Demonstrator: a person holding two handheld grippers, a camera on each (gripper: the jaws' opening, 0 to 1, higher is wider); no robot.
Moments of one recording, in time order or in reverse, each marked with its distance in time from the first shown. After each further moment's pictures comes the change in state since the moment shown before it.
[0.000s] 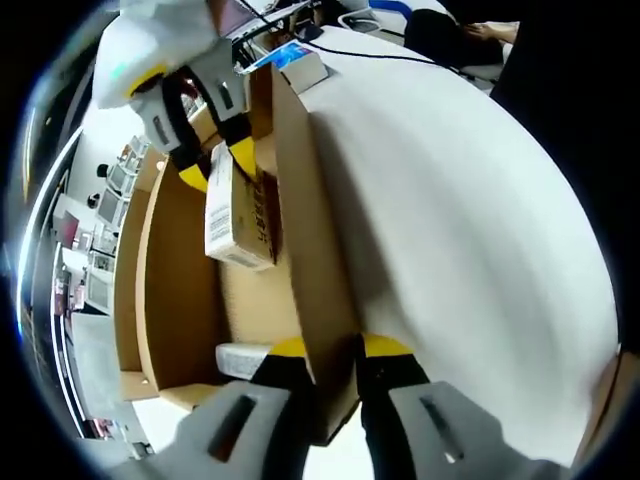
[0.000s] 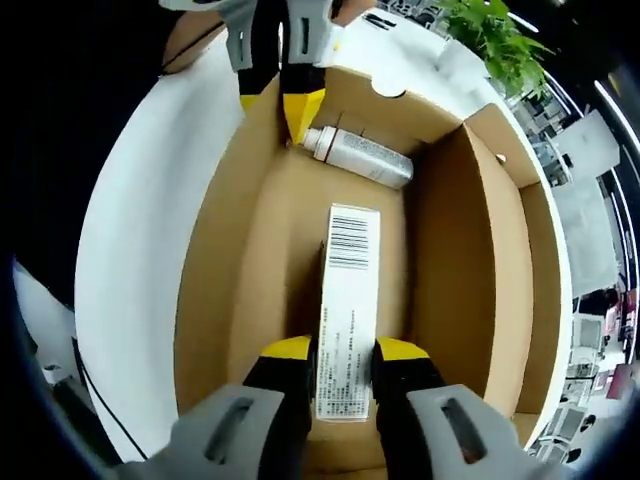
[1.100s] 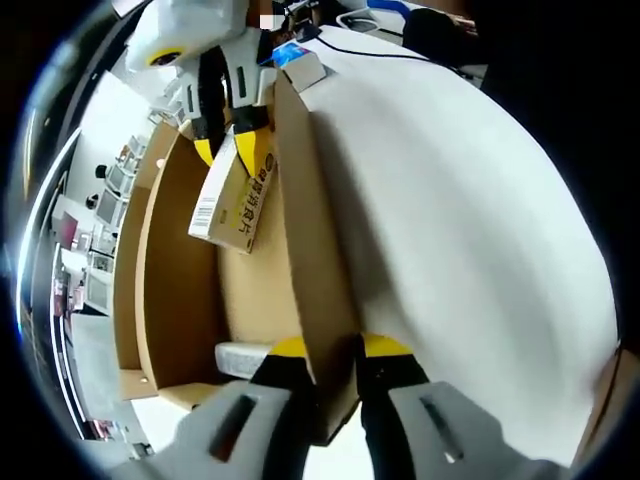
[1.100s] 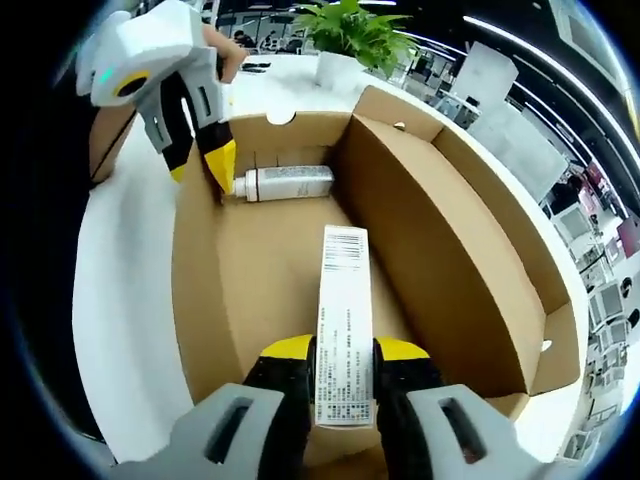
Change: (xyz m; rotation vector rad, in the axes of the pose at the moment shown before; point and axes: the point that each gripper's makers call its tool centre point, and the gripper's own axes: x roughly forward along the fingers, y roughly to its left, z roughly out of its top) left arm 0.000 0.001 -0.001 0.000 0.004 -0.005; right arm -0.006 -0.004 -0.003 0.450 -0.144 -0.177
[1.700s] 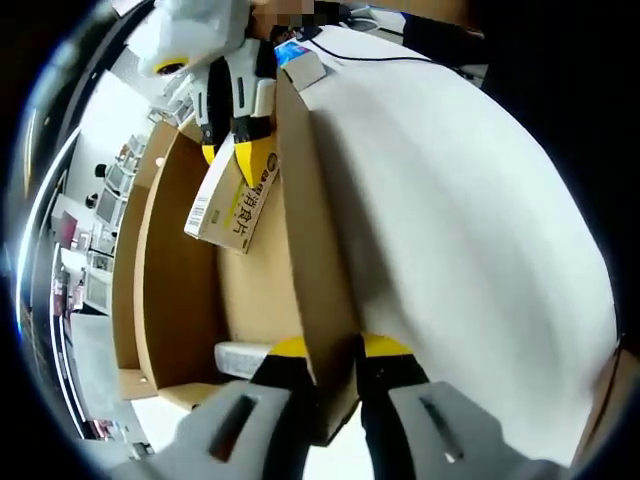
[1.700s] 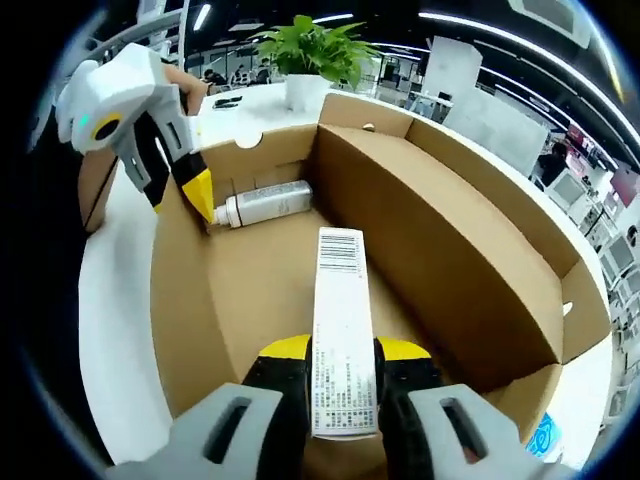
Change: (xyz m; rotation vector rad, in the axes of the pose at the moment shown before) left arm -0.001 -0.003 0.000 -0.001 0.007 -0.005; right arm 0.007 0.002 0.001 0.201 -0.116 0.001
